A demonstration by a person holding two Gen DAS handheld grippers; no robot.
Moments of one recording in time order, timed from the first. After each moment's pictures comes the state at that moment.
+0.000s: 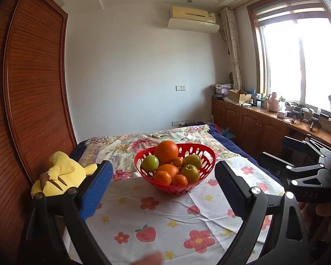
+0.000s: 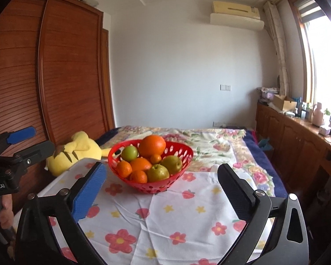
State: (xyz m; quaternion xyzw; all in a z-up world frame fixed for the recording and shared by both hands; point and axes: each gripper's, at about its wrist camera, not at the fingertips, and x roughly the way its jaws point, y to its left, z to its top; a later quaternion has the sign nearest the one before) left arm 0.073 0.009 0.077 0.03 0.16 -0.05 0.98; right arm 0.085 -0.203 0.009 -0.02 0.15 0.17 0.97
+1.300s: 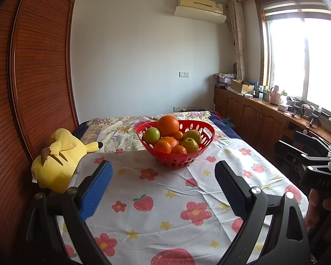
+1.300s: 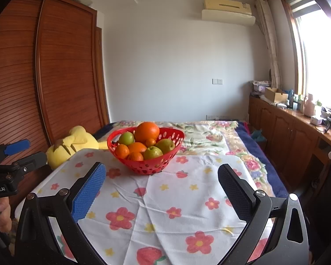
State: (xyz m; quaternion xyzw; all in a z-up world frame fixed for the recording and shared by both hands) left arm 0.044 0.016 0.042 0.00 0.21 -0.05 0.98; right arm 0.042 -0.220 -0.009 -0.01 0.17 0.15 0.97
